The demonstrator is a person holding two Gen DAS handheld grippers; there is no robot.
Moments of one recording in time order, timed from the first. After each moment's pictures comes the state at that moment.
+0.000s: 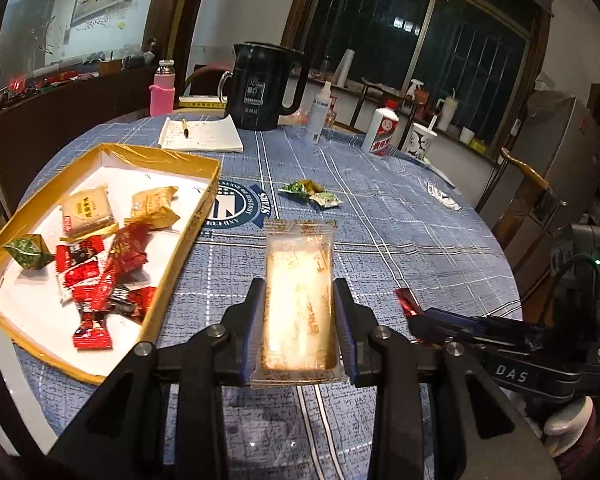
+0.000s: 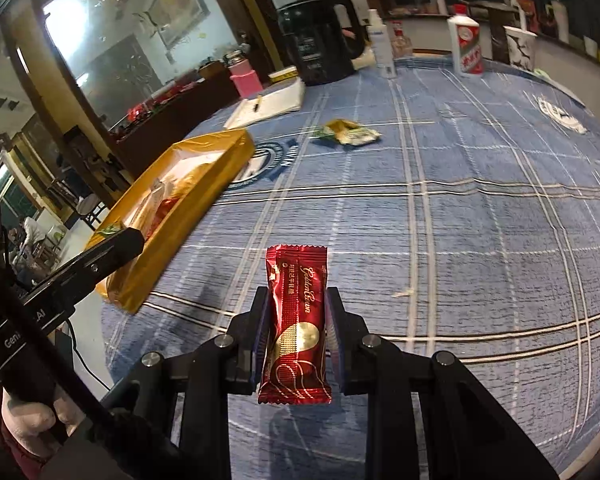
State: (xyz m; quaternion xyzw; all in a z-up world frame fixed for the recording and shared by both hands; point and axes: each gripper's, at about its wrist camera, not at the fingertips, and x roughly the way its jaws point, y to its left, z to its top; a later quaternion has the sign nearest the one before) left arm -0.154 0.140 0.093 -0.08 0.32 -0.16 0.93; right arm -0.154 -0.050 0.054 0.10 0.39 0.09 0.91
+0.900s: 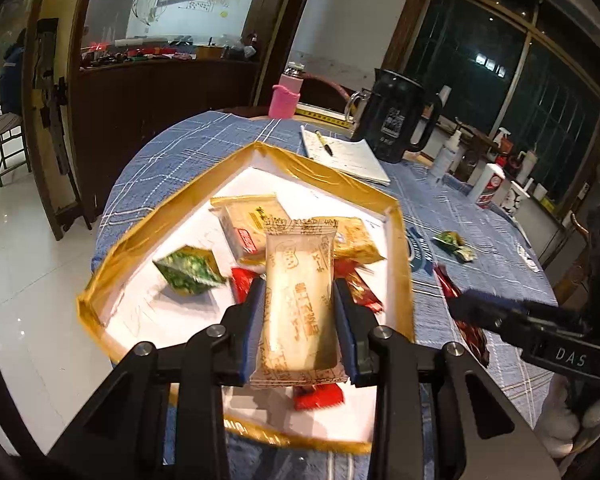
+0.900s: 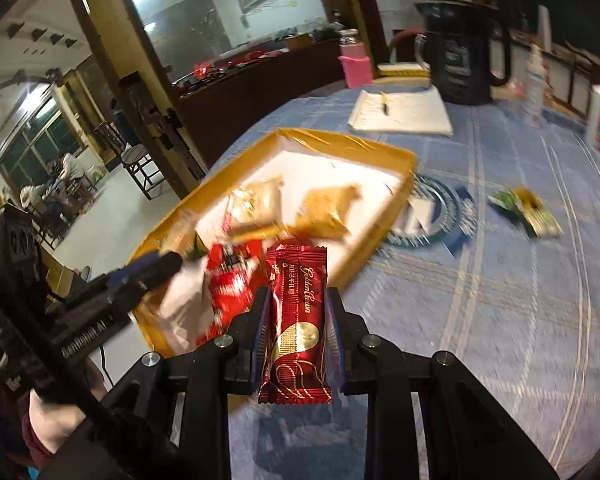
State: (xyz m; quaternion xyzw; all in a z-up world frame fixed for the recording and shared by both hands) left arm -0.110 0.303 0.067 -0.14 0.33 -0.03 0.93; right arm -0.045 0.112 0.069 0.01 0.39 0.20 0.90
